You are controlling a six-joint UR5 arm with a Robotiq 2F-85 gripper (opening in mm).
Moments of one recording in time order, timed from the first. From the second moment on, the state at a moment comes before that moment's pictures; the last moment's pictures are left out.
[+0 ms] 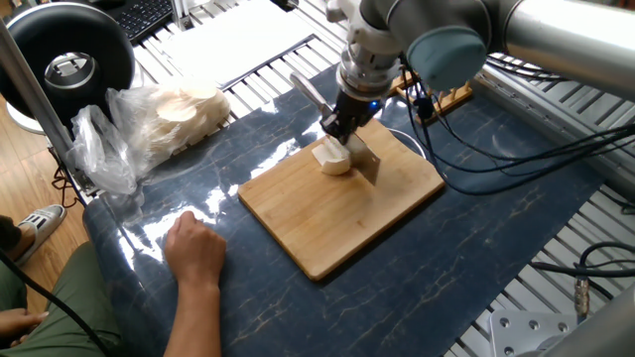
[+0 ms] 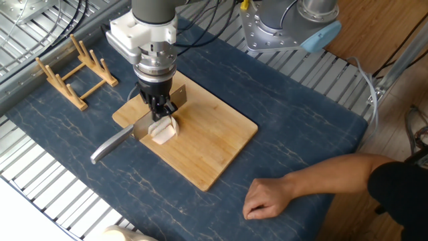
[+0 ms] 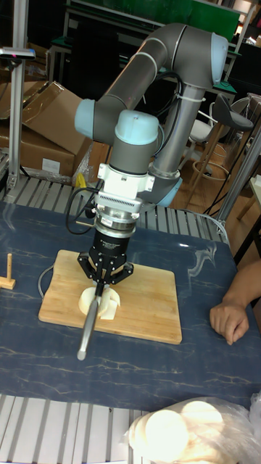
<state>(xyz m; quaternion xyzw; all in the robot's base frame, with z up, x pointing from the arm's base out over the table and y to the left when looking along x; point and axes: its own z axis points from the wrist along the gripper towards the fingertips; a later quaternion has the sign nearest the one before) 0.540 -0.027 0.056 0.07 0.99 0.01 0.09</state>
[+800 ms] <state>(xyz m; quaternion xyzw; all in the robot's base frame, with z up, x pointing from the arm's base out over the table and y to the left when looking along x) 0.524 -0.038 0.078 0.08 1.00 -0.01 0.03</state>
